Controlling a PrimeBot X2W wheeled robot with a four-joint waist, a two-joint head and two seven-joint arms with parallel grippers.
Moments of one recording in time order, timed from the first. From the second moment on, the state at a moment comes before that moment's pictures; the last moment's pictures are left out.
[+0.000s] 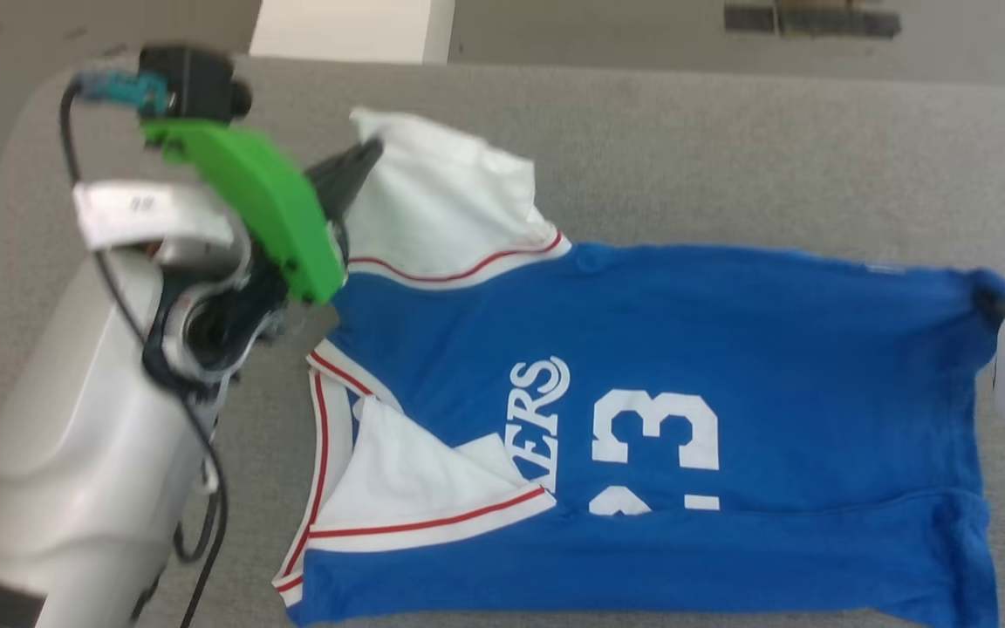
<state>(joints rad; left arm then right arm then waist) -0.71 0.37 -0.39 0.11 -0.93 0.04 0.54 -0.37 -0.46 -0.05 0.07 0.36 0.13 0.81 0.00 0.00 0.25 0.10</state>
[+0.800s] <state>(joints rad) 0.01 0.40 -0.28 -0.14 -1.09 0.24 0.46 0.00 -0.33 -0.14 0.05 0.36 0.13 0.77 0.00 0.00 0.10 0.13</state>
